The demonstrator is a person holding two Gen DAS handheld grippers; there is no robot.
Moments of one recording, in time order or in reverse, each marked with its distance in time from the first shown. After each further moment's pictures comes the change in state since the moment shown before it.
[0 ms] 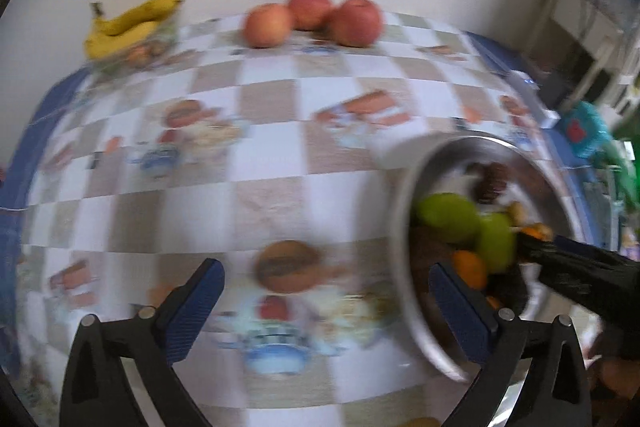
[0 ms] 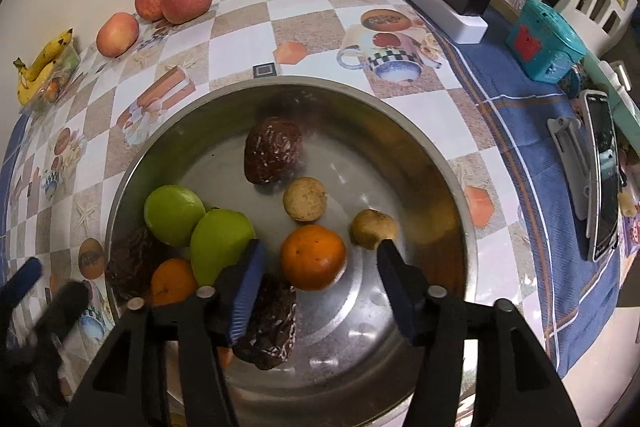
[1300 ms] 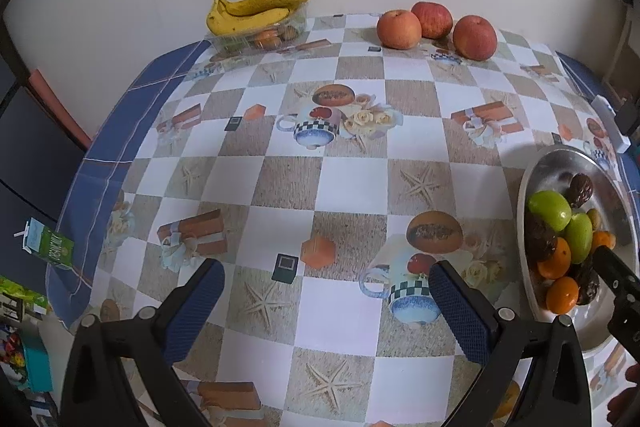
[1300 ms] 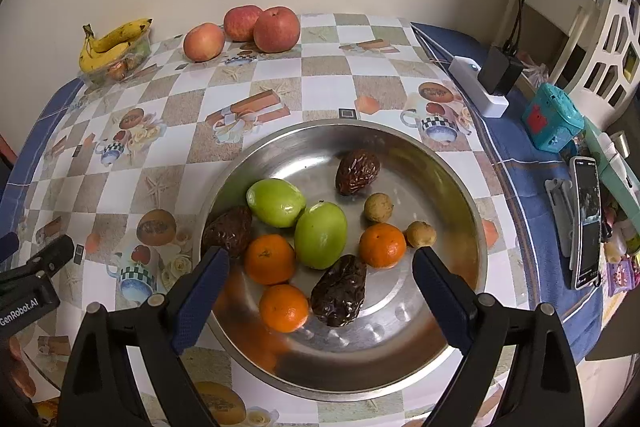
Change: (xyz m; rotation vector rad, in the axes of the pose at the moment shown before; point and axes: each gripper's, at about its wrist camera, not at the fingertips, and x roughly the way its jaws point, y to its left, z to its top) left arm -0.044 0.060 -0.026 -0.123 0.014 0.271; right arm -0.058 0.053 -0.032 -0.183 -0.179 0.040
